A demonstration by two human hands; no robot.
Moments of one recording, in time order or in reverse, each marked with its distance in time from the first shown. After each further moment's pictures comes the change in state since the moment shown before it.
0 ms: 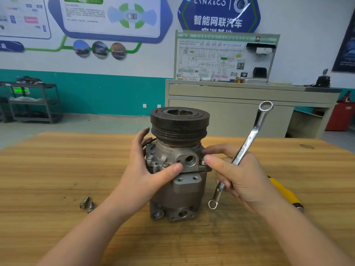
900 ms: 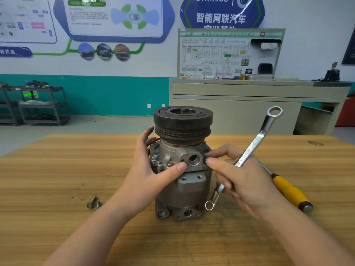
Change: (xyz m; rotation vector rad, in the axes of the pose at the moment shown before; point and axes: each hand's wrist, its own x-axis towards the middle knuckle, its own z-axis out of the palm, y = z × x) left_hand -0.003 0.008 0.000 0.022 -0.017 0.005; right_hand -0.005 0.003 0.009 0.093 0.015 0.032
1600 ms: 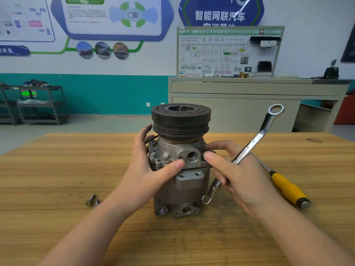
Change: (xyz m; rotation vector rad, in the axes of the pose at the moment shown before) left_hand -0.001 0.001 -0.002 0.035 -0.013 -0.007; right_hand -0.002 -0.002 0.003 -0.018 0.002 -0.045
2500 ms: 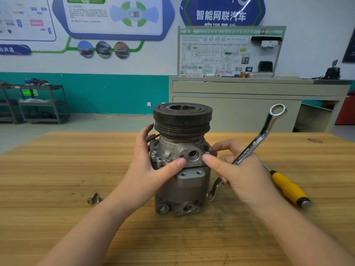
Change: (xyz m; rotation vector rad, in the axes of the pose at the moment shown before) left_hand 0.001 0.000 0.000 0.001 -0.006 0.005; right_hand -0.002 -0.003 0.003 -0.166 0.114 -0.067
